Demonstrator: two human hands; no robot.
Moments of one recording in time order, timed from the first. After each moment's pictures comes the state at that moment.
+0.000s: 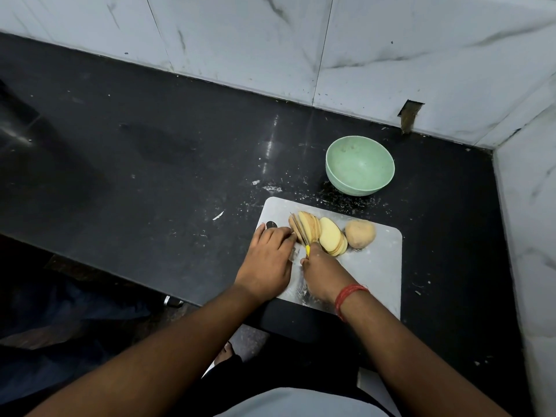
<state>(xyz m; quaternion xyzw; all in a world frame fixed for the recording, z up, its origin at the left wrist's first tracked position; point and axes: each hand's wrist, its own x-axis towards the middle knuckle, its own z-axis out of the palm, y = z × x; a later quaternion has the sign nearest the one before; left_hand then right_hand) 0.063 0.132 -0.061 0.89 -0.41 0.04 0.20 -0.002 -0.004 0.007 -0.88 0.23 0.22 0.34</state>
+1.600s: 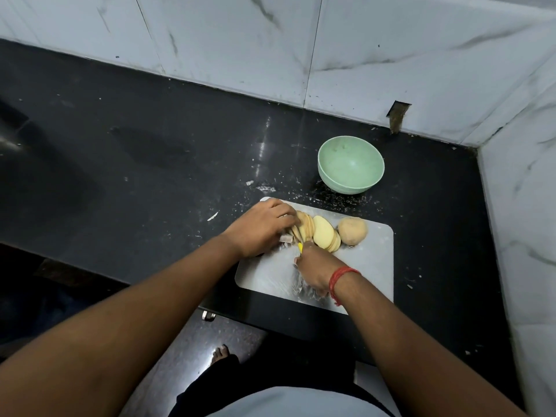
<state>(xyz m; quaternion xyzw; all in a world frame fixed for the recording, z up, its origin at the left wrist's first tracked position) 0.143 0.121 -0.028 0.78 -0.60 0.01 0.17 0.012 -0.005 0.022 -0.85 0.27 0.31 0.32</state>
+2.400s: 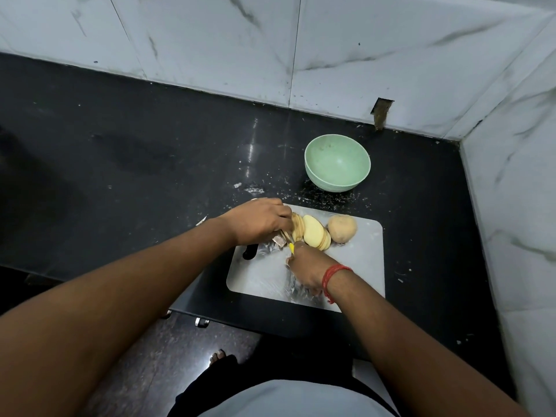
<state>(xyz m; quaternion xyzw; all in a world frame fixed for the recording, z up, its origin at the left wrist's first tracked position) 0.168 0.100 -0.015 0.69 -0.71 -0.02 0.12 0.009 -0.009 0.030 -0.87 0.23 0.32 0.31</state>
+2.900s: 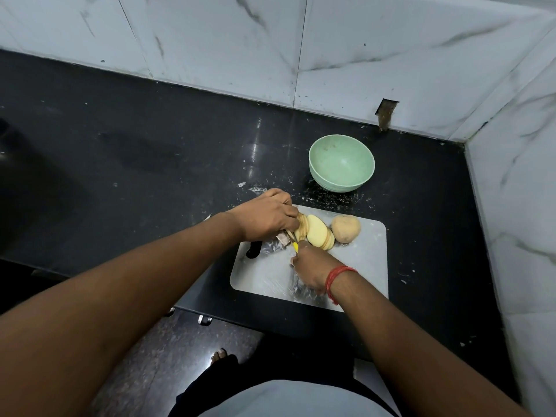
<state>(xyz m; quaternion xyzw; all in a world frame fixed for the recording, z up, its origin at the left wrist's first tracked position) 0.169 0.095 -0.010 0.69 -0.72 0.00 0.07 0.007 -0.010 0.027 -0.89 0.20 0.30 0.27</state>
